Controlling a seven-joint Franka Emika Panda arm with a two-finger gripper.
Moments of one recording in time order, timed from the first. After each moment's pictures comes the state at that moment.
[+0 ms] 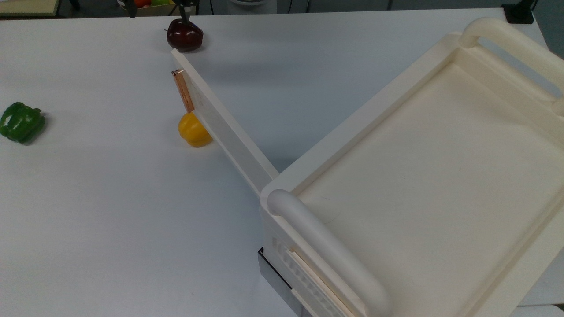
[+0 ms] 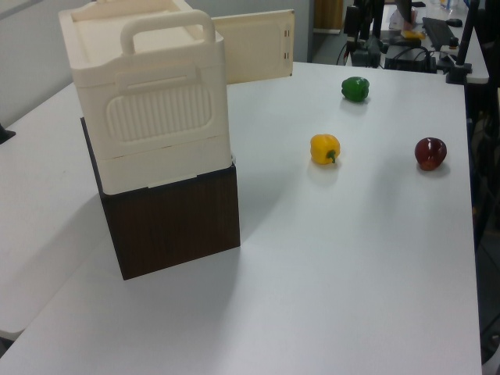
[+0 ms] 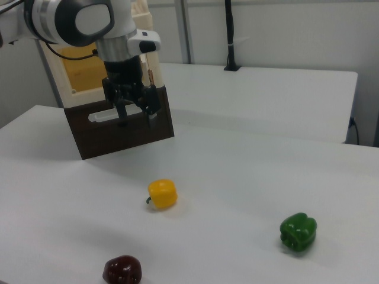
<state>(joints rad) 0.12 0.07 -0.26 -1.53 0.02 1.64 -0.06</state>
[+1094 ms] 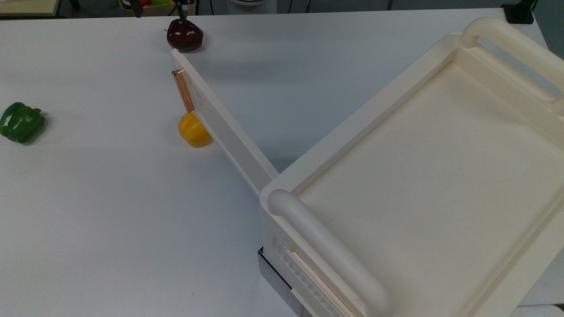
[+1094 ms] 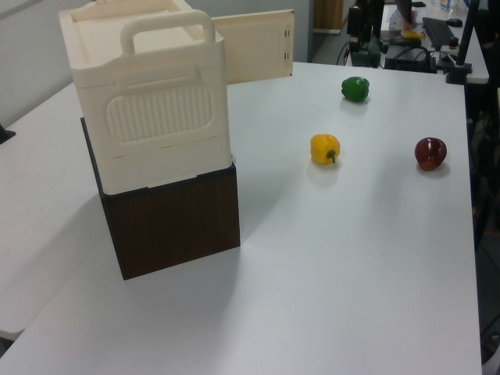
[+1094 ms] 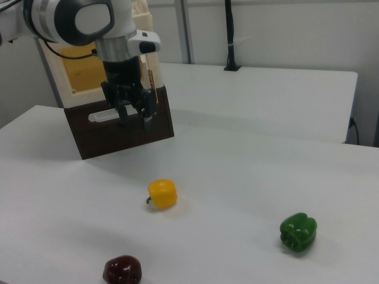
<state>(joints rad) 0.12 0.07 -0.27 -1.53 0.04 1.61 -0.08</state>
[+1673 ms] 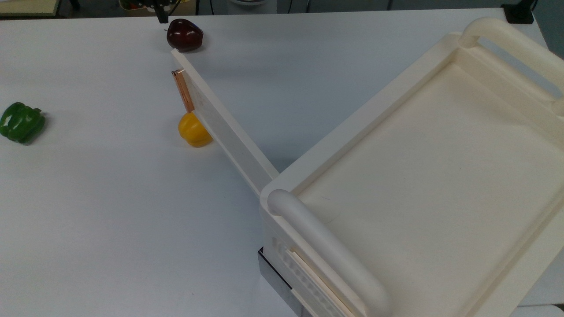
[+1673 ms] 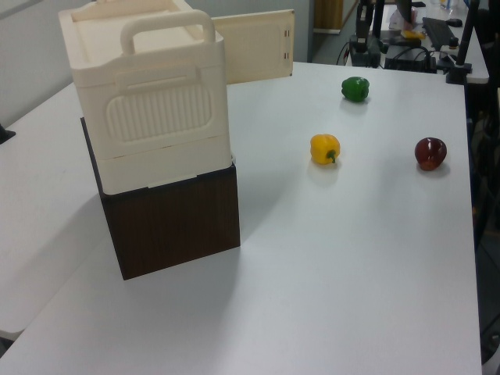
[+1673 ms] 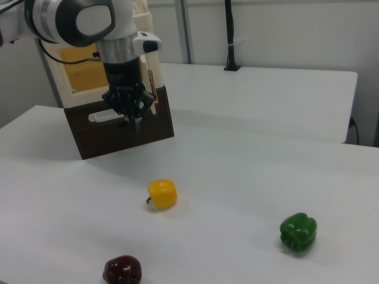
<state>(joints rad) 0.12 0.07 -0.27 -1.53 0.04 1.60 -0.35</state>
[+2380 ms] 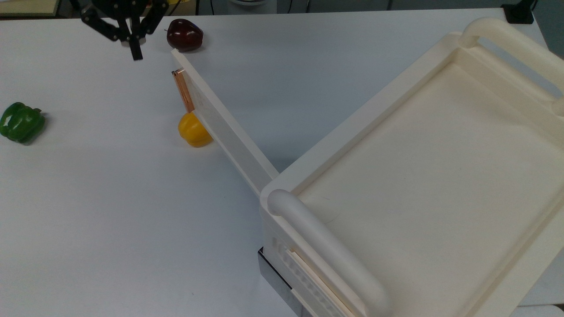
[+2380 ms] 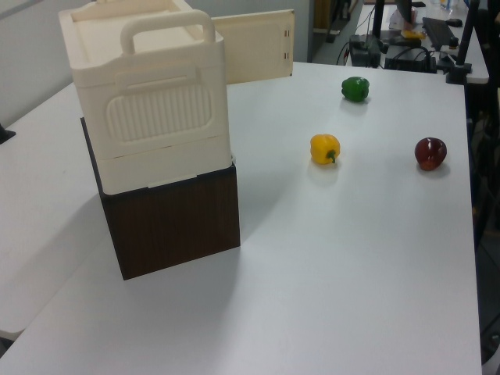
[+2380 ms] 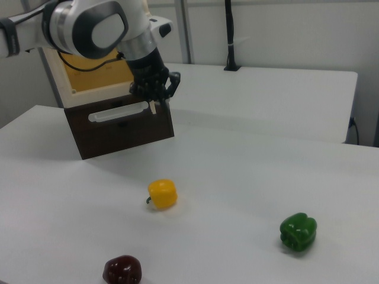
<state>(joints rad) 0.12 0.13 -0.29 -1.54 0.06 1.98 -0.68</state>
